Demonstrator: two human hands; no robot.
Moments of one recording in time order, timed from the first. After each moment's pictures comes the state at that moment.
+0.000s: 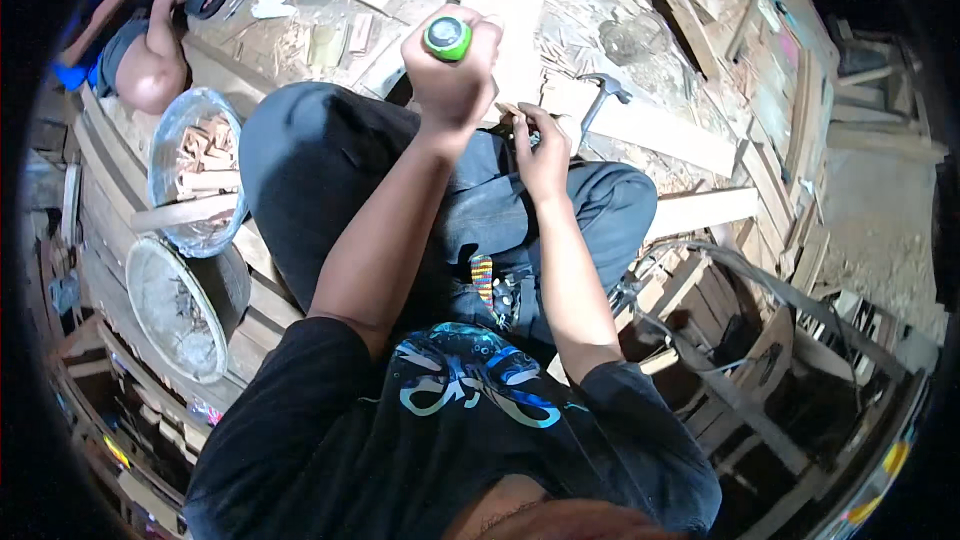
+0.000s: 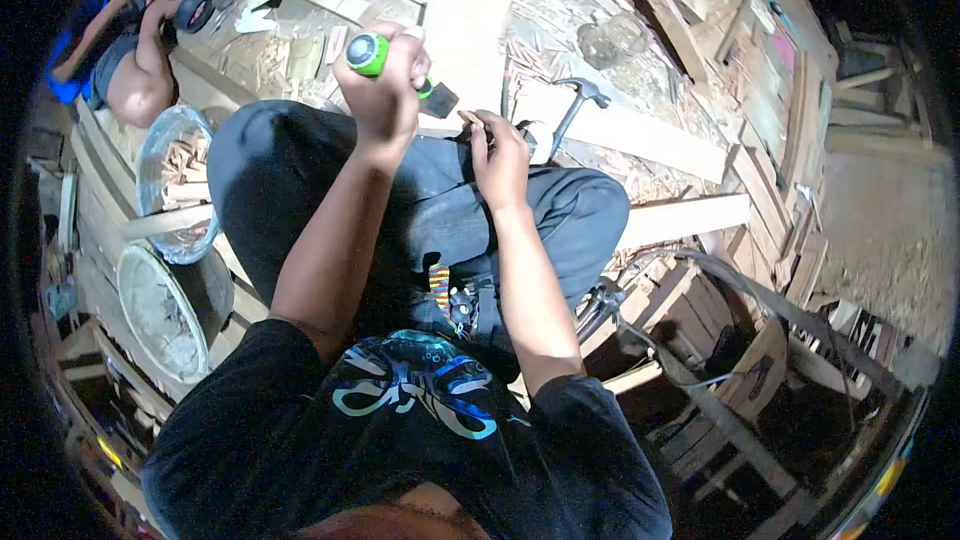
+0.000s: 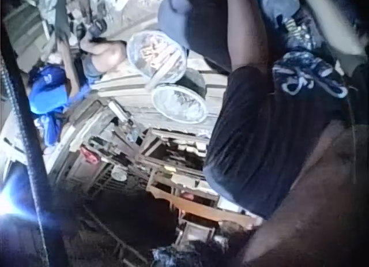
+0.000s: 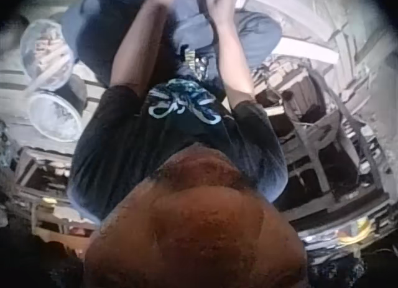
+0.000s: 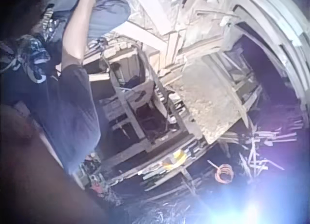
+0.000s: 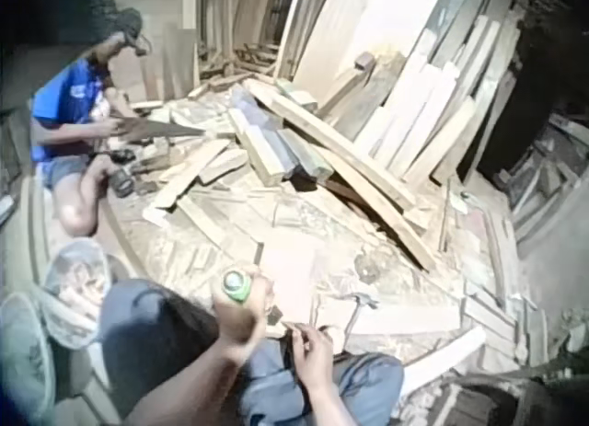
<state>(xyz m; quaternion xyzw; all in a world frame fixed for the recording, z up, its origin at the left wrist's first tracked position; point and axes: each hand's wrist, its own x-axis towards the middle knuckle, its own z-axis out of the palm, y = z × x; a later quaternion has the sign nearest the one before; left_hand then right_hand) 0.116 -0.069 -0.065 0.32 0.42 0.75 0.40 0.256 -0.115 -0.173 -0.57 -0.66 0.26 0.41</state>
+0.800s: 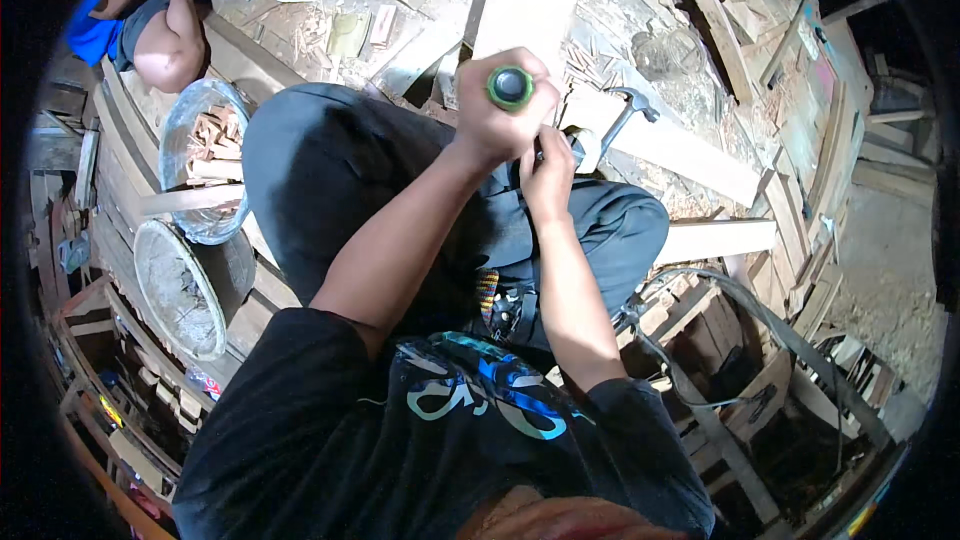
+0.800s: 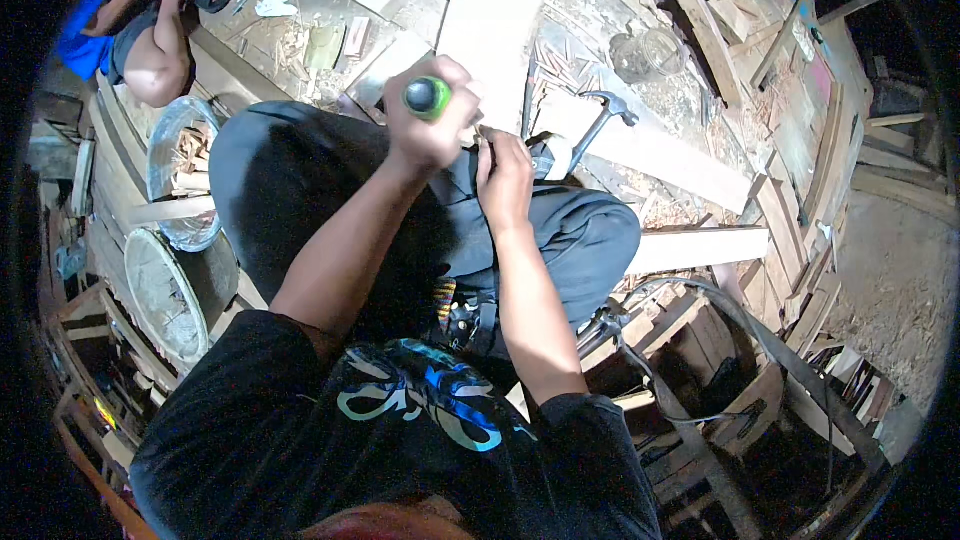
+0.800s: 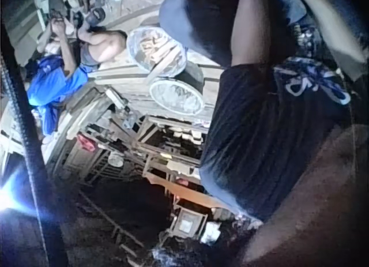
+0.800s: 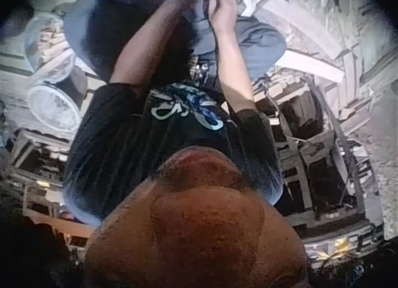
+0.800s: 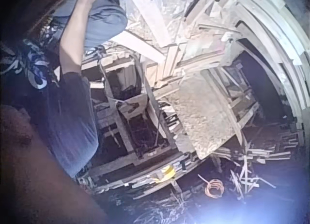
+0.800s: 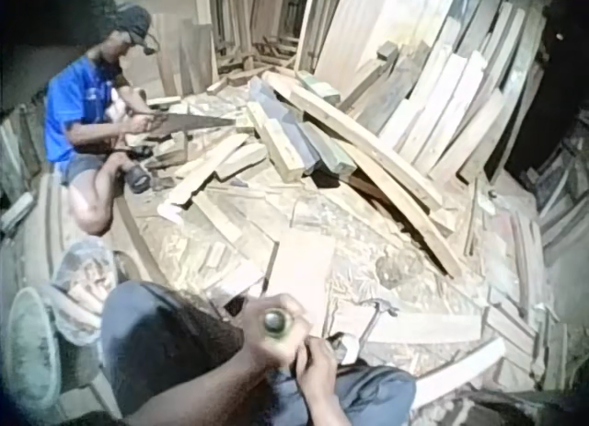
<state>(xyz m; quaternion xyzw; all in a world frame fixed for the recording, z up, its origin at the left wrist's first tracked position) 0.127 -0.078 -0.087 0.48 0.42 0.68 0.37 0.247 -0.114 -0.180 -0.56 -0.71 0.22 0.37</state>
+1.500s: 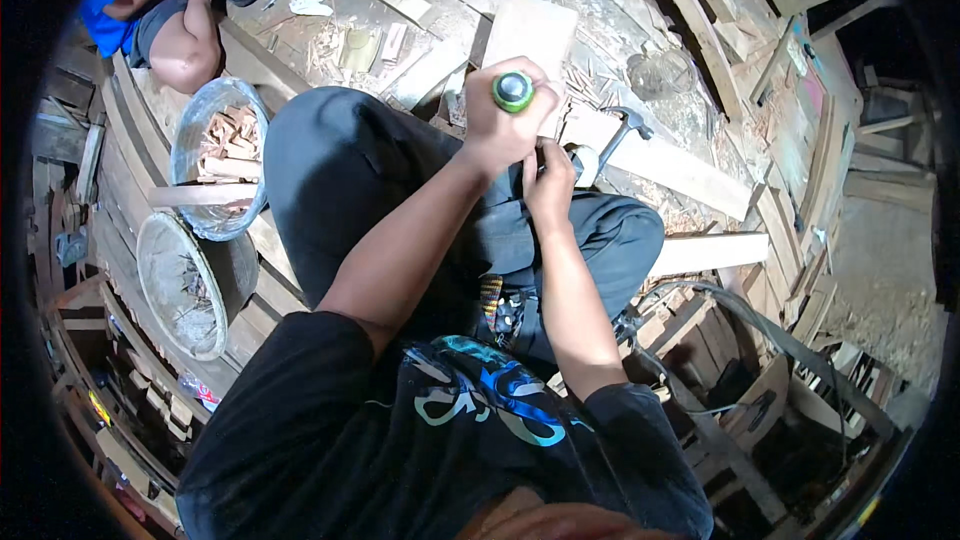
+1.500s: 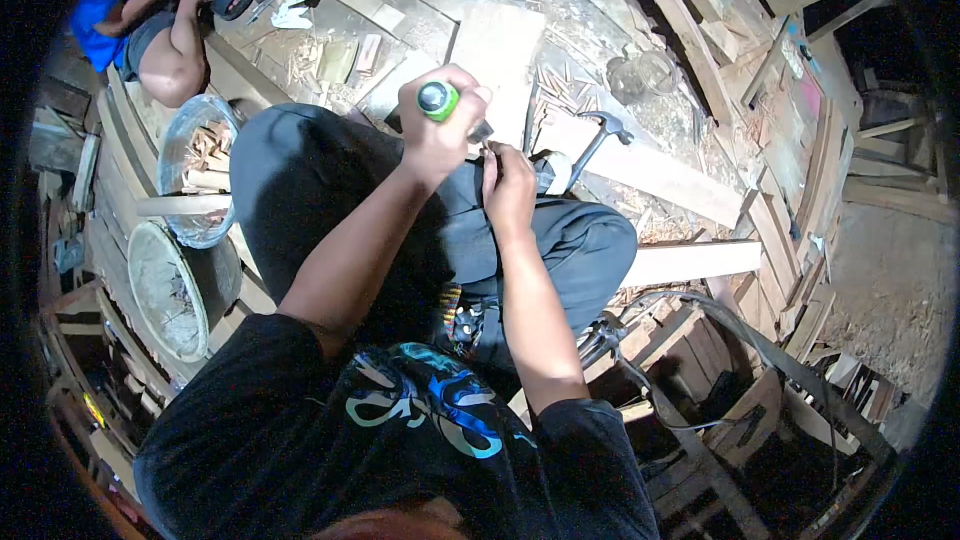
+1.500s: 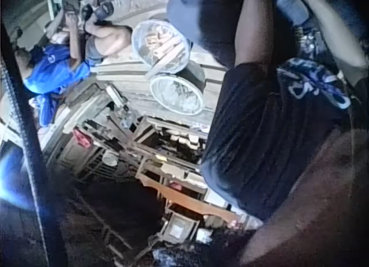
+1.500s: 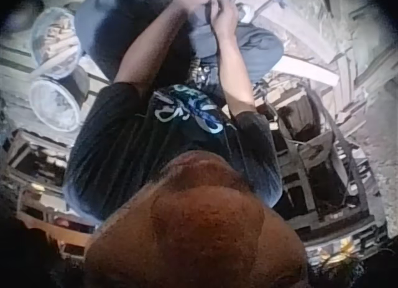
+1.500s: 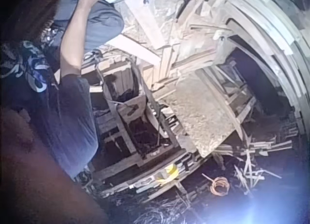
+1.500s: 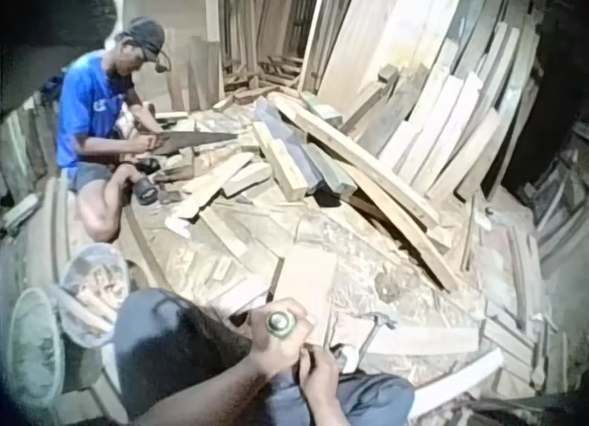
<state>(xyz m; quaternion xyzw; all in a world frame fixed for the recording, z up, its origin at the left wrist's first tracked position) 0.124 -0.079 -0.081 0.46 0.45 0.66 0.39 0.249 -0.116 -0.187 -0.55 -0.71 0.21 0.39</state>
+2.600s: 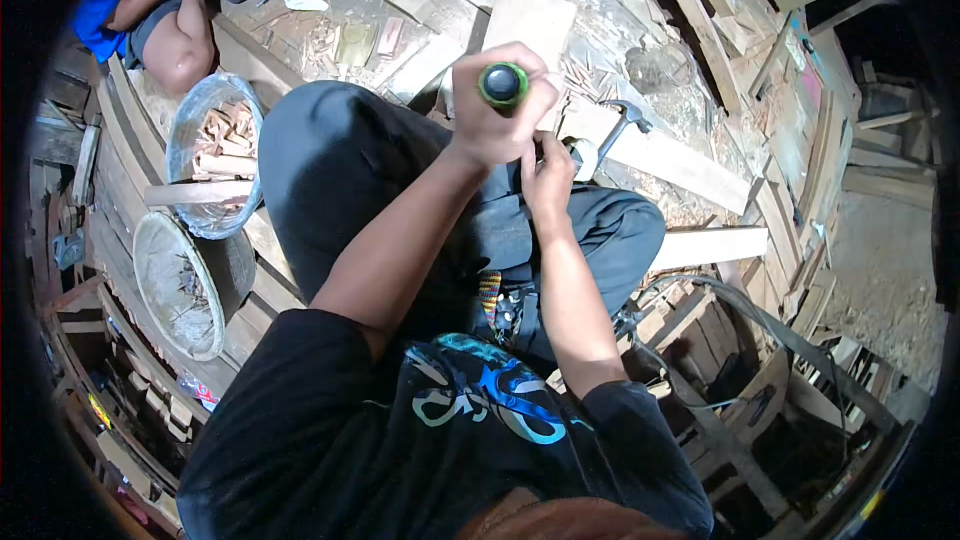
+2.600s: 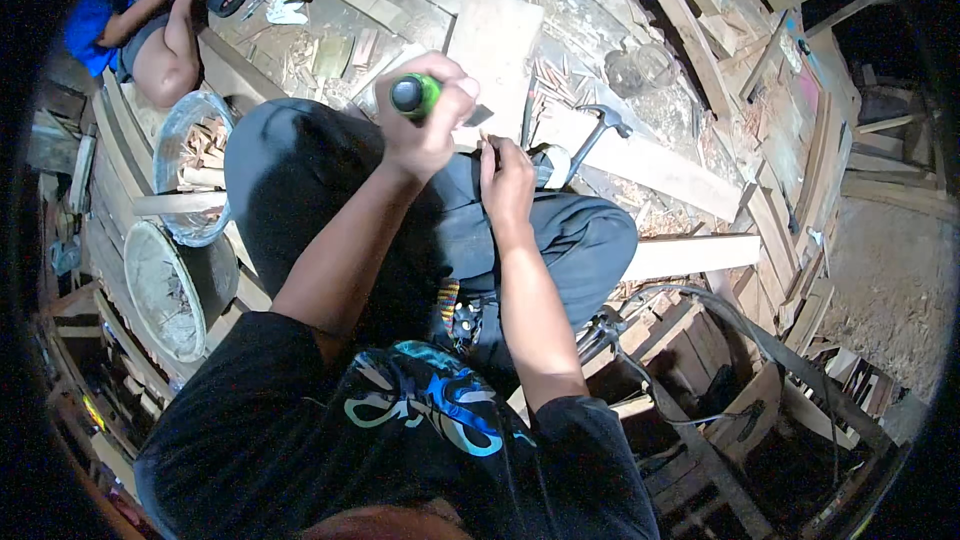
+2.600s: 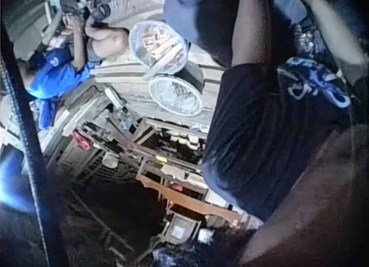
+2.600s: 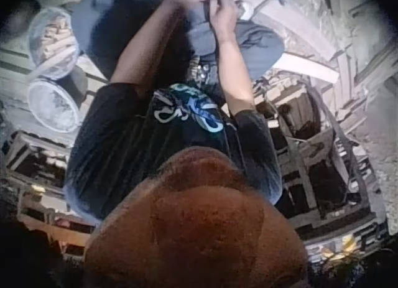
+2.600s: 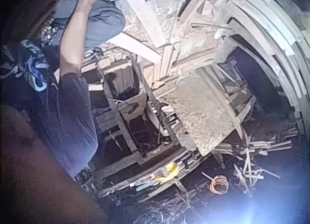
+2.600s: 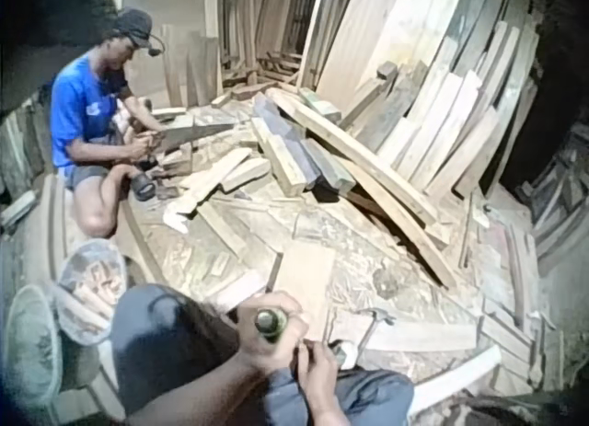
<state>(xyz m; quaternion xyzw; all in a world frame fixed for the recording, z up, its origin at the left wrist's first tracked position) 0.118 -0.087 -0.058 0.45 0.37 0.70 0.41 0.249 -0.117 -0.189 -0.55 -0.69 0.23 0.41</state>
